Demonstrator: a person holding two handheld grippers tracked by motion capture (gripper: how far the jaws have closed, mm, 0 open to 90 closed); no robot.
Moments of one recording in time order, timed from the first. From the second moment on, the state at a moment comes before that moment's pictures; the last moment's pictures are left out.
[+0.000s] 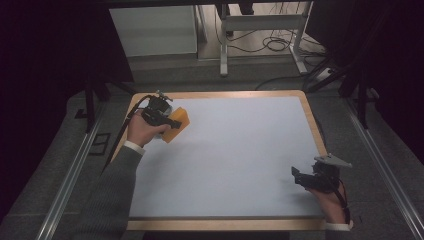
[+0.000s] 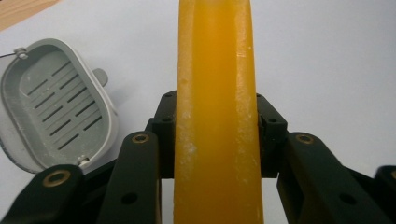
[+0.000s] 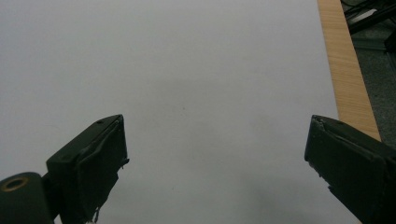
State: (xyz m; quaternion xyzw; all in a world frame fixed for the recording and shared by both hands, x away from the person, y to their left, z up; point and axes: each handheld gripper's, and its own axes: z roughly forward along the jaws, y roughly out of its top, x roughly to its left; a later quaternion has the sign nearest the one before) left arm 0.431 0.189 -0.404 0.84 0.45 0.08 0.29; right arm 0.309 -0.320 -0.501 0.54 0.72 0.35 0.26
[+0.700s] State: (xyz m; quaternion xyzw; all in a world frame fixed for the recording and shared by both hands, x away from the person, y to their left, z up) left arm 0.453 0.209 -0.403 0.82 0.49 0.09 0.30; right arm 0.309 -0.319 -0.501 0.54 0.72 0.35 0.26
